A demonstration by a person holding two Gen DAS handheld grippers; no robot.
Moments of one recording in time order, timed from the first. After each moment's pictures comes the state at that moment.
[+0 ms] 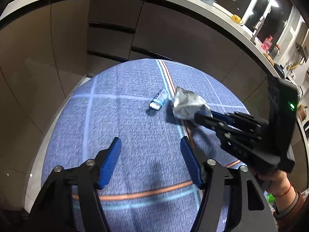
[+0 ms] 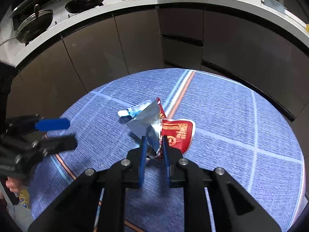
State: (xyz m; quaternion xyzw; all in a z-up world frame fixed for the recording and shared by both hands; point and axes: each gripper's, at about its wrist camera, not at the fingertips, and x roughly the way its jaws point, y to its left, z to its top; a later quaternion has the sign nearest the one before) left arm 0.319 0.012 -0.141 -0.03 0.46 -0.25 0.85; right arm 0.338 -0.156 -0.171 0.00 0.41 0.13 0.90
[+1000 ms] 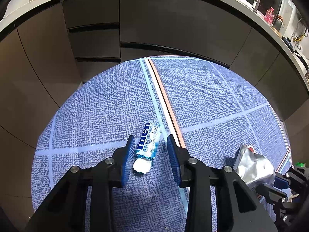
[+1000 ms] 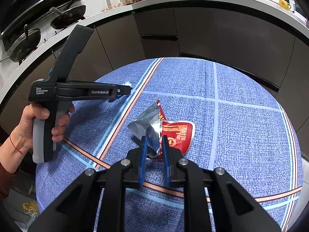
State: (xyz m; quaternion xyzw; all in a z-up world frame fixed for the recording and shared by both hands) left arm 0.403 -0.082 -0.174 0.07 0.48 -0.24 0.84; right arm 0.263 -0.205 -0.169 0.07 0.41 0.08 0.91
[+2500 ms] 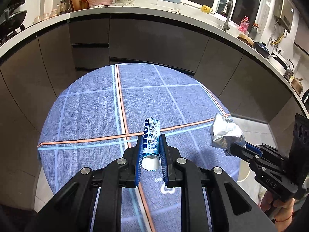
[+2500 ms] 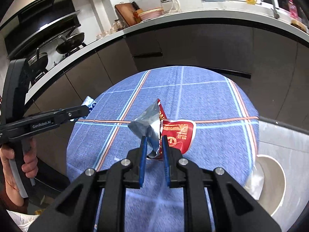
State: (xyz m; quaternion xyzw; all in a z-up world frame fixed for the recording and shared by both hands) left arm 0.151 -0.061 -0.070 0.04 0.42 -0.27 0.87; right arm 0.069 -0.242 -0.114 0.13 0.34 0.04 0.93
